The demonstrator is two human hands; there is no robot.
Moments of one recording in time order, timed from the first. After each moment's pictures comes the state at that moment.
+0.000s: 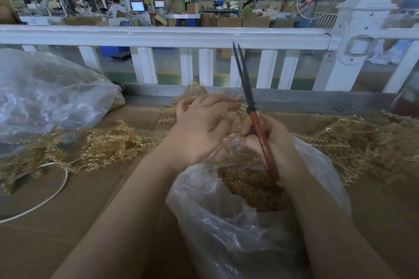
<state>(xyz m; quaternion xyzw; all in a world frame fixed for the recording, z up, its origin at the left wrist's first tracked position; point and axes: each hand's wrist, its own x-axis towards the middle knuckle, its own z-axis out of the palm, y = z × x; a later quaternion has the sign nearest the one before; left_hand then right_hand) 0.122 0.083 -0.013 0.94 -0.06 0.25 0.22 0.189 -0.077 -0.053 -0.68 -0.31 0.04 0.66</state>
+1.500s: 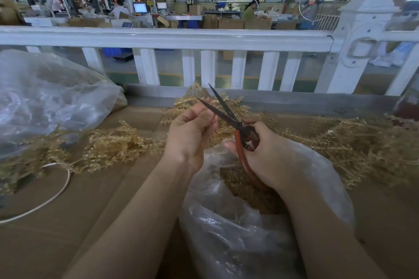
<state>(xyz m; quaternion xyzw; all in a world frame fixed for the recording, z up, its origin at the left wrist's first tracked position) 0.138 0.077 -0.038 0.46 0.12 0.22 0.85 0.191 -0.076 -0.067 -0.88 -0.26 -0.09 0.37</state>
